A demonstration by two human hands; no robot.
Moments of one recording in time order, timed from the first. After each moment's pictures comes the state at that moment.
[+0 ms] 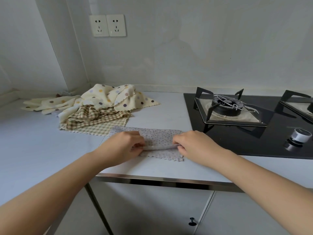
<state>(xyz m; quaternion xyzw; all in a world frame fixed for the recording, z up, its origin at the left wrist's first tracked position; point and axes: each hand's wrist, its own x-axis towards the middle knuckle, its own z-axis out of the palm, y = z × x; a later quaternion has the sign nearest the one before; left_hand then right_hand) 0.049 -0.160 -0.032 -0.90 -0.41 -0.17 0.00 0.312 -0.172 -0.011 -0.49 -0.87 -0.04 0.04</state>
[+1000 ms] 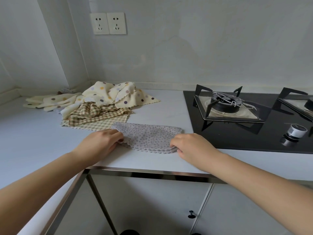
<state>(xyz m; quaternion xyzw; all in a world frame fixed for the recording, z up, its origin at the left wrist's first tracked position) -0.008 -0.172 -0.035 -0.89 -0.40 -0.17 0.14 0.307 -0.190 -0.024 -0.46 -0.88 -0.04 0.09</state>
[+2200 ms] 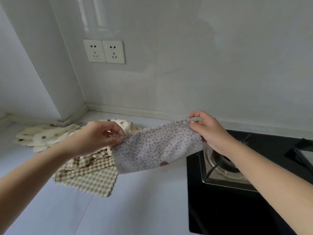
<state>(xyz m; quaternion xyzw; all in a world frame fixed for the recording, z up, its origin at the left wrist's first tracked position) 0.027 -0.041 0.156 -0.75 -0.53 -0.28 -0.29 0.361 -0.001 0.150 -0.51 -0.61 0.46 0.38</state>
